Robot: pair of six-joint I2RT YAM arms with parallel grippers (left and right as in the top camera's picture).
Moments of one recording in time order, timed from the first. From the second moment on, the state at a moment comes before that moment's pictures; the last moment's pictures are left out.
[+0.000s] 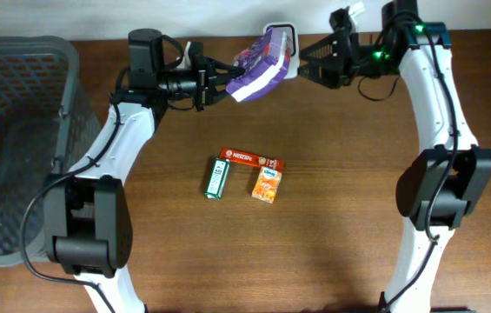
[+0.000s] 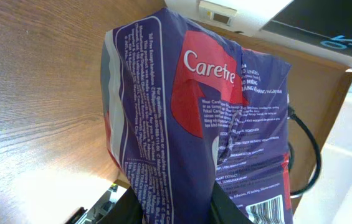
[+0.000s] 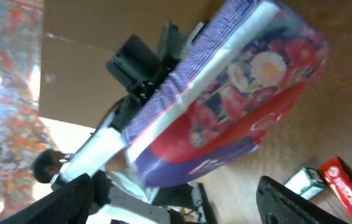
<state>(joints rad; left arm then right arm) -0.14 1.99 1.52 -0.03 1.13 -1.36 -0.01 2.25 2.20 -1.24 -1.47 -0.03</state>
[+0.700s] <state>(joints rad) -0.13 1.99 1.52 -0.27 0.93 -0.97 0.10 2.24 2.36 -1.26 -0.66 0.25</state>
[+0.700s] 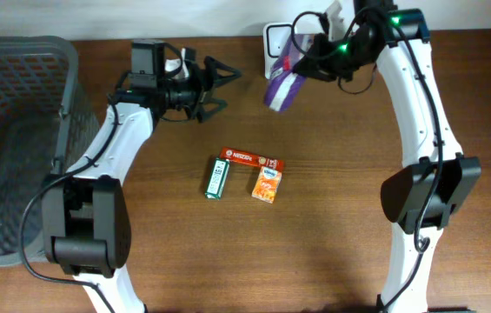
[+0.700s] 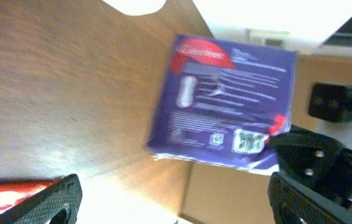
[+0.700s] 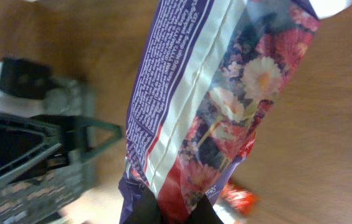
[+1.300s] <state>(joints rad) -0.20 1.64 1.52 -0.84 0.10 -0.44 0.38 2.37 2.36 -0.83 0.48 -0.37</state>
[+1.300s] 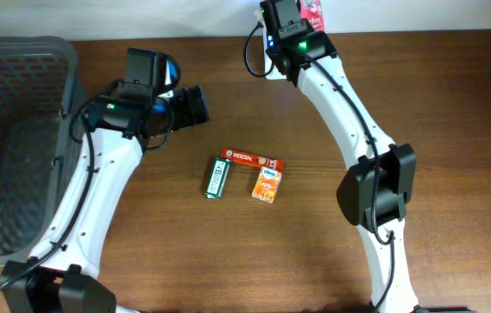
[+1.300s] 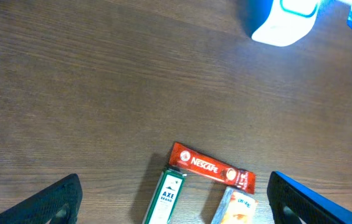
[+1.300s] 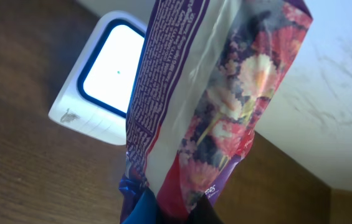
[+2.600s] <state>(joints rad) -0.27 1.62 1.52 -0.98 -0.03 -0.45 -0.56 2.15 2.29 -1.30 0.00 0.29</state>
